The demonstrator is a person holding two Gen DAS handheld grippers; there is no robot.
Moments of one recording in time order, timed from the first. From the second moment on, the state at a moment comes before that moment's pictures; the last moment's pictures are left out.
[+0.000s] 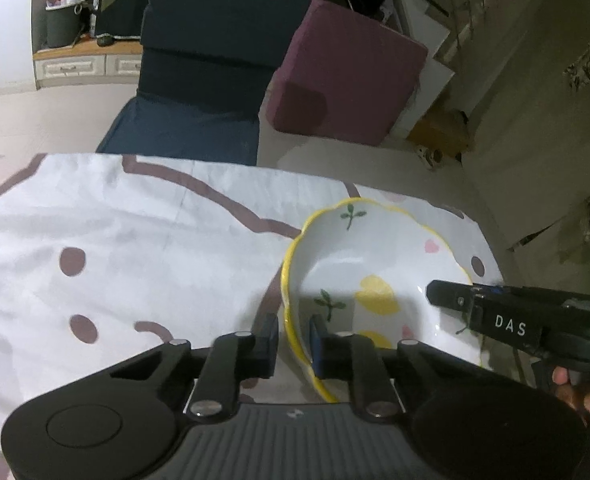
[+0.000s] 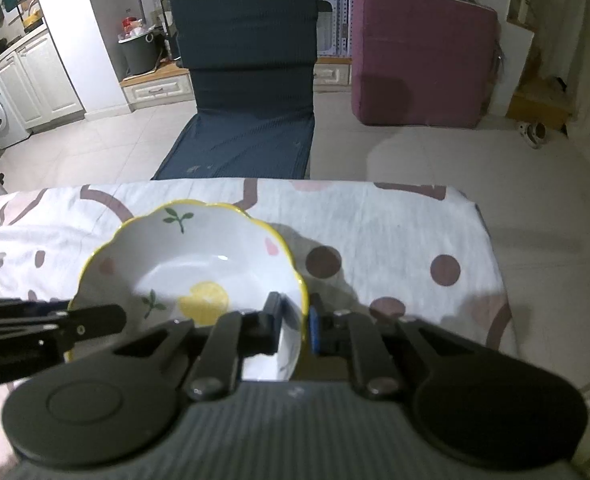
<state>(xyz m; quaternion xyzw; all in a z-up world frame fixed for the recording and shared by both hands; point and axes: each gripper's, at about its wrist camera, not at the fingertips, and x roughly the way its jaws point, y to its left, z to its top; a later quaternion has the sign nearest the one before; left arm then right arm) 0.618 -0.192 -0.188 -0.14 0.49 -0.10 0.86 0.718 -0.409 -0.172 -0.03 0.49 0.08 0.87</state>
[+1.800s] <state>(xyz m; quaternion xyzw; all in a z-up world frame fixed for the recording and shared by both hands) 0.344 -0.055 -0.007 -0.14 0.40 -0.11 0.90 0.424 -0.320 0.007 0.02 0.38 0.15 0.91</state>
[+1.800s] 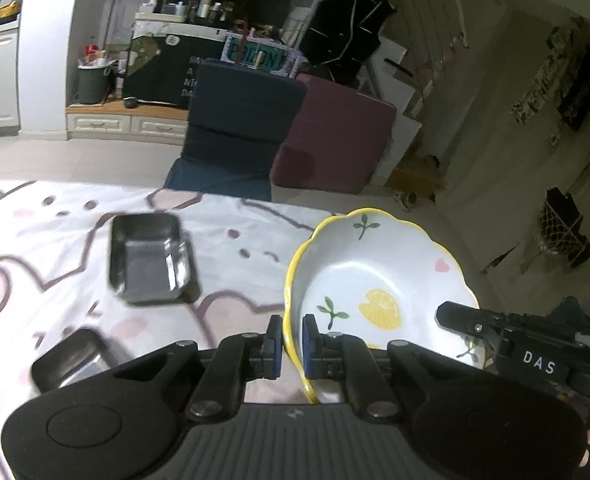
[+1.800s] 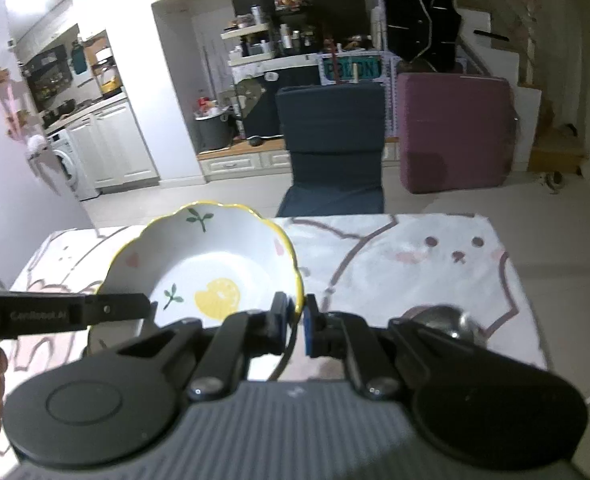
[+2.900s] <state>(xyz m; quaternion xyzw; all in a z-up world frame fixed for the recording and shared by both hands) 0.224 0.005 -0.098 -0.16 0.48 -0.11 0.86 0.294 -0.267 -0.061 0.00 0.44 0.19 0.88</state>
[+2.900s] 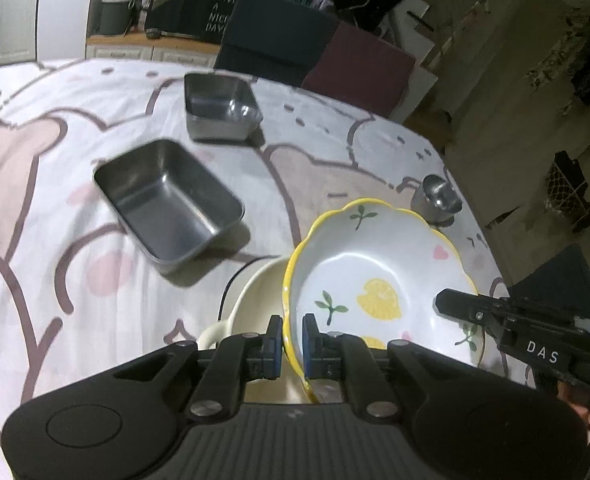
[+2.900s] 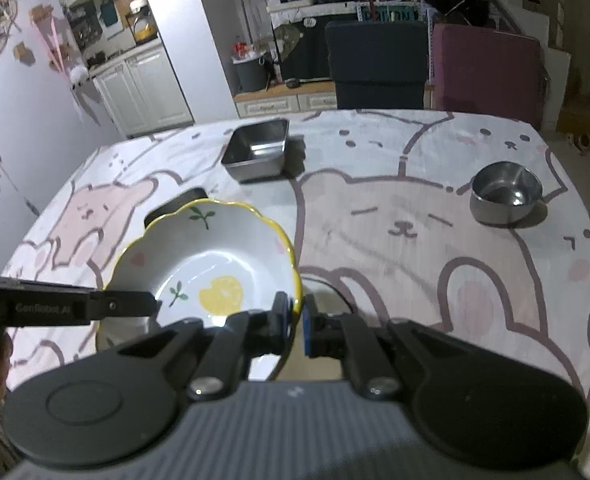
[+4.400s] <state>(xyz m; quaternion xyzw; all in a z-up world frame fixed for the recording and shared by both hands) 0.219 0.022 -0.125 -0.14 0.50 -0.09 0.85 0.308 -0.231 -0.090 -0.07 0.49 0.19 0.84</state>
